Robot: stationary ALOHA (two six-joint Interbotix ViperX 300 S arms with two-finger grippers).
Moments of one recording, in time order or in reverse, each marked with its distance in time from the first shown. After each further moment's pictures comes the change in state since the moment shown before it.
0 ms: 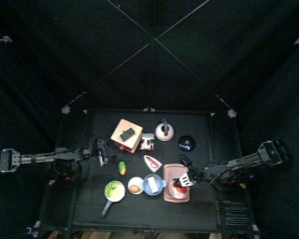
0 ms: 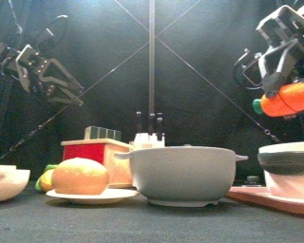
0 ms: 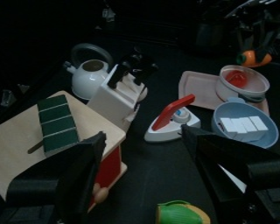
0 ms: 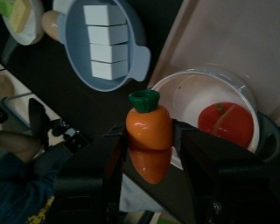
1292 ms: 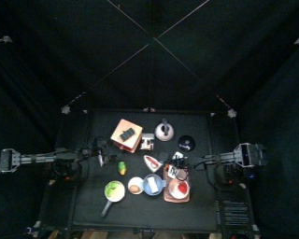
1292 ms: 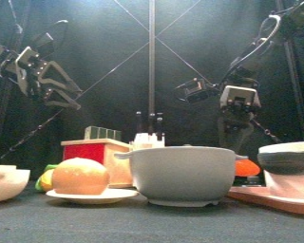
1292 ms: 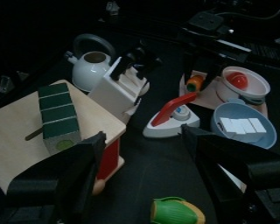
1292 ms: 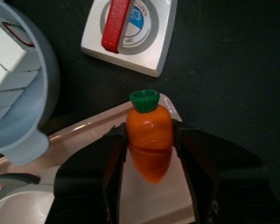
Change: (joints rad) left arm 0.000 0.000 0.015 -0.066 0.000 0.003; right arm -0.325 0.359 -0.192 0.006 0.094 -1.111
